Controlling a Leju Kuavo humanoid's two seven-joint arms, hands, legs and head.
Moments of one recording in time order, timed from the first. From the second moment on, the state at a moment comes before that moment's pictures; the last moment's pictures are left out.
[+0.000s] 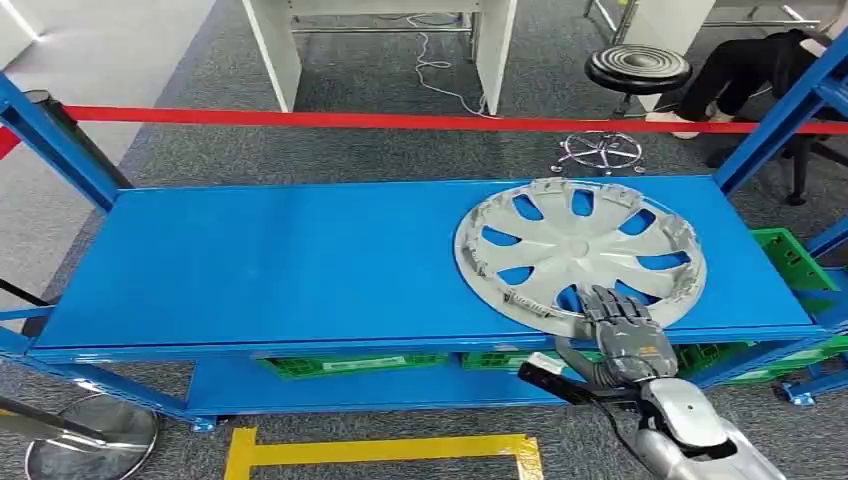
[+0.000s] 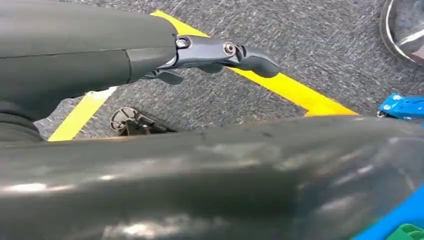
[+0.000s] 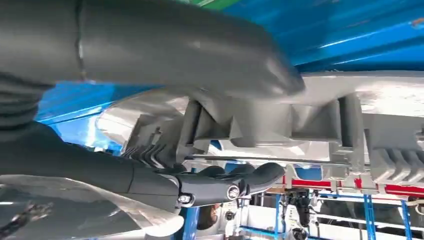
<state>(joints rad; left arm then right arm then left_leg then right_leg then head) -0.07 -0.29 1.20 -0.31 -0.65 0.09 -0.42 0.07 -0.40 0.64 -1.46 1.02 -0.19 0.17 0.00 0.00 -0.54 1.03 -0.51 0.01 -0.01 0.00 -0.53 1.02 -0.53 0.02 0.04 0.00</state>
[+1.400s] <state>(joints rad) -0.08 -0.30 1.22 -0.34 -0.56 0.09 -0.43 0.02 -0.37 0.60 -1.40 1.03 -0.12 0.10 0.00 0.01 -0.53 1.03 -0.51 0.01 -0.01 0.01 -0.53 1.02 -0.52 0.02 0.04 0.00</state>
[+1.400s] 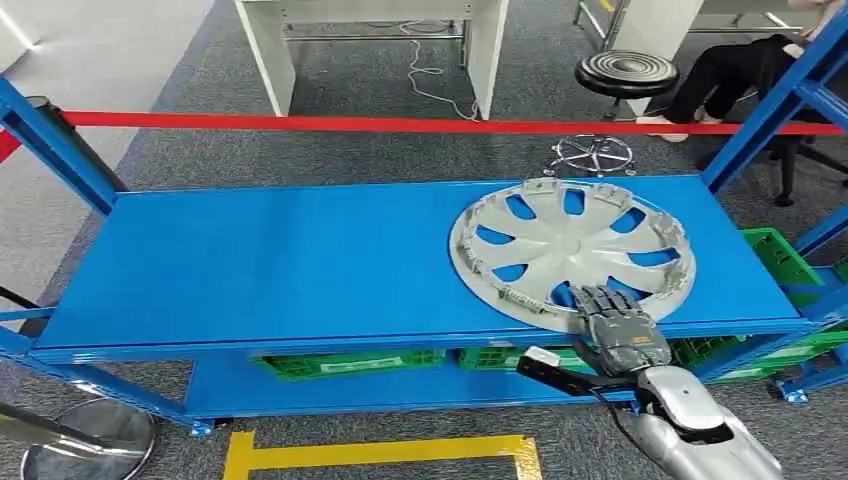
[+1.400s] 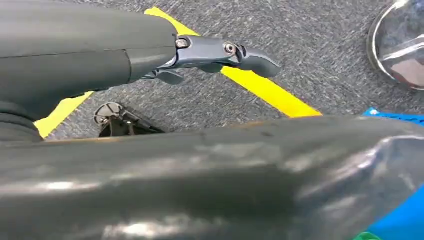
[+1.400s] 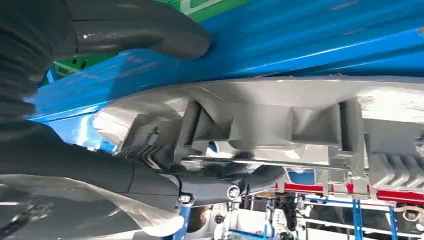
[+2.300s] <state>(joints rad) -0.08 -0.31 1.23 -0.37 -0.53 0.10 -0.46 -0.01 -0.36 0.58 -1.38 1.04 -0.11 0.02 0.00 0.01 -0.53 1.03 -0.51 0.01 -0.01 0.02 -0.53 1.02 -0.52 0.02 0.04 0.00</state>
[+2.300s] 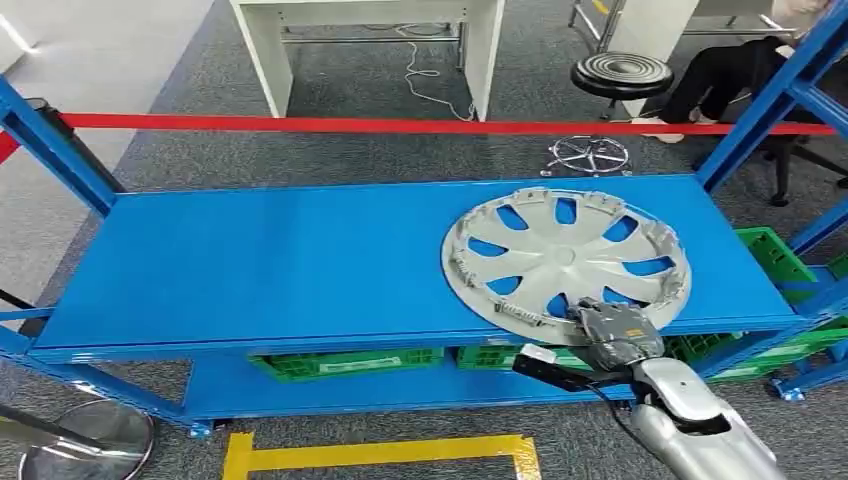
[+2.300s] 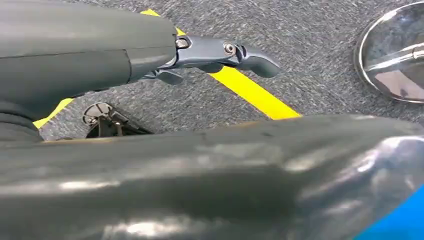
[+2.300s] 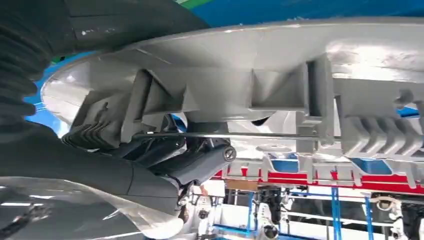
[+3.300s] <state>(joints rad) -0.08 -0.31 1.22 -0.37 -0.52 0.05 -0.56 0.17 -0.36 0.39 -1.66 1.48 -0.65 0.02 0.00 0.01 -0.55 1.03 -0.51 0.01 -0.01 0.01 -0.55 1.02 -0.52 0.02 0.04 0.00</state>
